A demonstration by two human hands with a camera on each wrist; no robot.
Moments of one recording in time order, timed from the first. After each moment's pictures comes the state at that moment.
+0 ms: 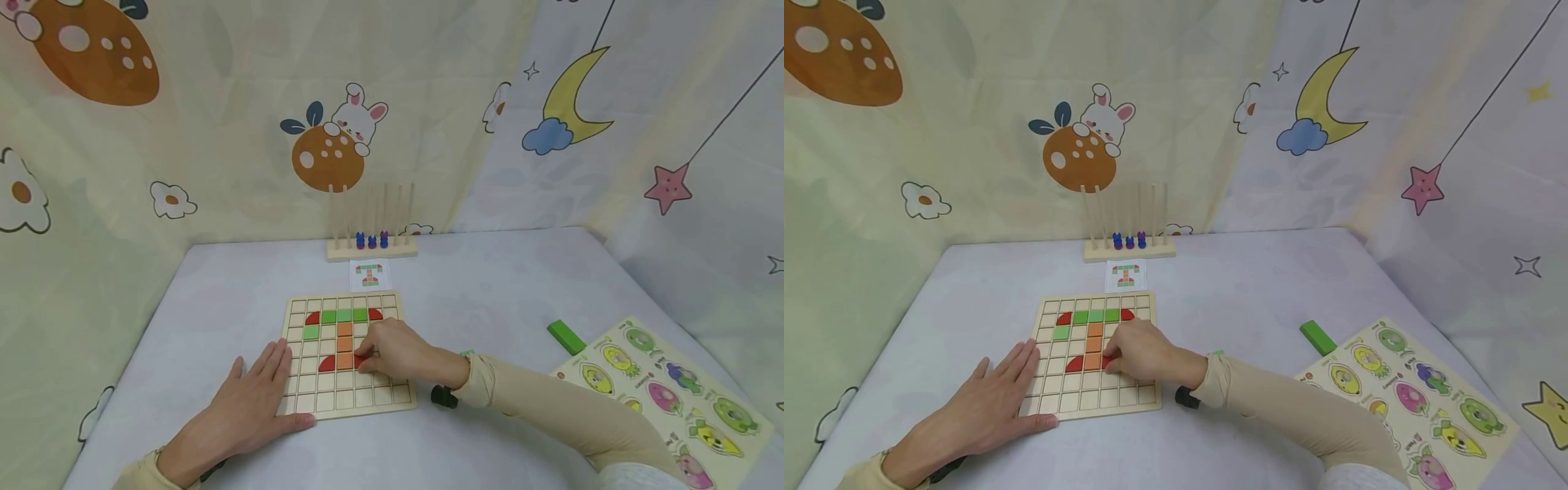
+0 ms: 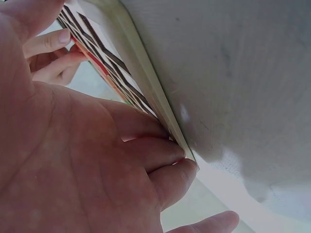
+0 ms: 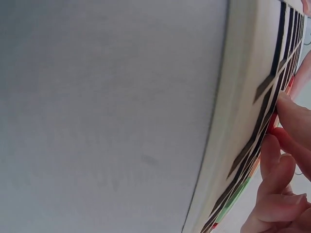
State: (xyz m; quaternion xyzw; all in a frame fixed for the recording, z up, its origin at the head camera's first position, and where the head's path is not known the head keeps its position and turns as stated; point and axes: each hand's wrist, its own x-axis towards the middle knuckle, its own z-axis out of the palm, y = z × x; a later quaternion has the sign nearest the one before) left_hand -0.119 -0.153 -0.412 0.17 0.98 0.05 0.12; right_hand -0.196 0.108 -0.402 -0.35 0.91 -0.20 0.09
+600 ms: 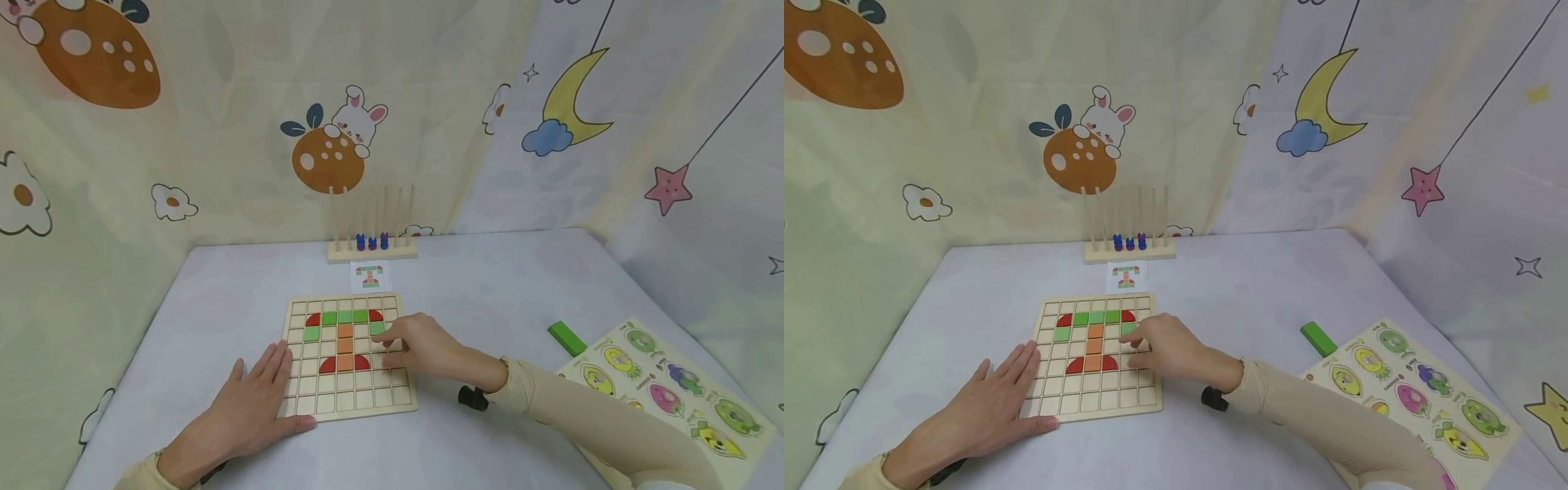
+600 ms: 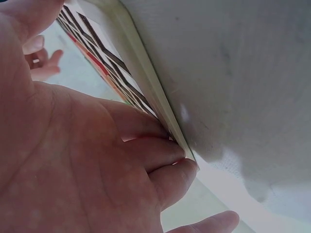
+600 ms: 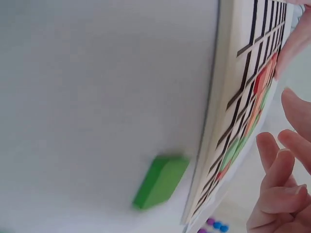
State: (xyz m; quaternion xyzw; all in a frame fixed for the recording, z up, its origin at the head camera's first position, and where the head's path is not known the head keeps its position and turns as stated) left_hand -0.119 -0.152 -0.413 0.16 0.98 0.05 0.13; right_hand -0.189 0.149 -0.384 -0.31 0.91 -0.25 0.09
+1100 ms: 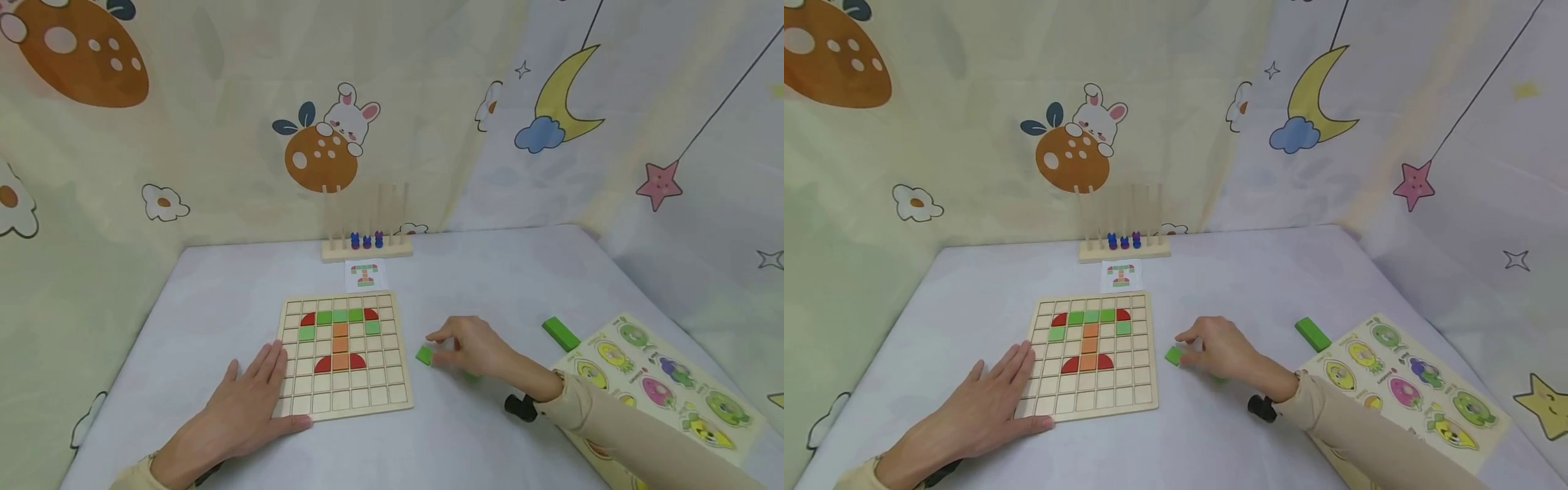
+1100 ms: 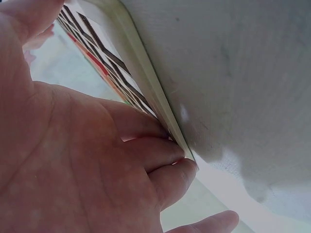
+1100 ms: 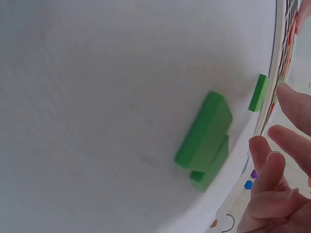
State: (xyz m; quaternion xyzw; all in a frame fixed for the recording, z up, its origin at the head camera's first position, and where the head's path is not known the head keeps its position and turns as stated) left_hand -0.123 -0.151 -0.414 0.16 0.98 0.05 0.13; right_hand -0.175 0.230 -0.391 -0.22 0.94 -0.26 0.07
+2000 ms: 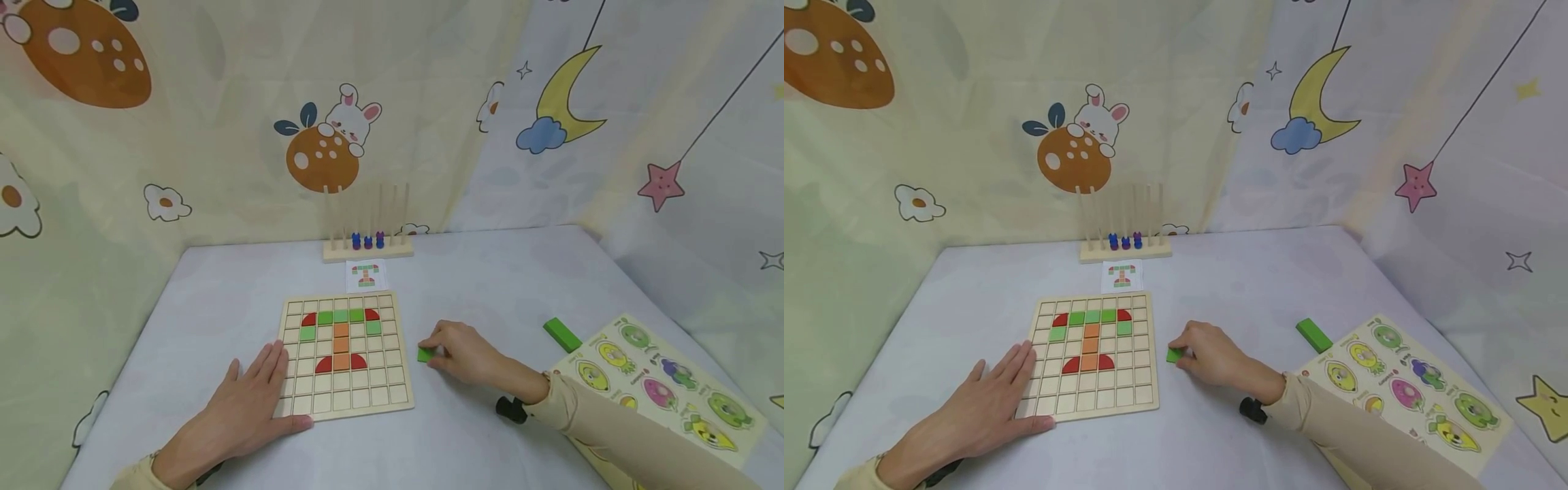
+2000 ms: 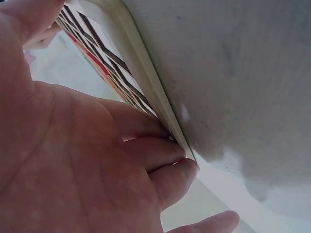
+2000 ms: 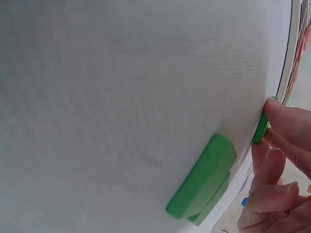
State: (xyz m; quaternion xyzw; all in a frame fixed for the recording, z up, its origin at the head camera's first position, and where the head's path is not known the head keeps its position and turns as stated) left_hand -0.123 -0.150 -0.413 0.15 0.98 0.05 0.15; right_hand -0.177 0.216 -0.403 -0.28 0.93 -0.22 0.07
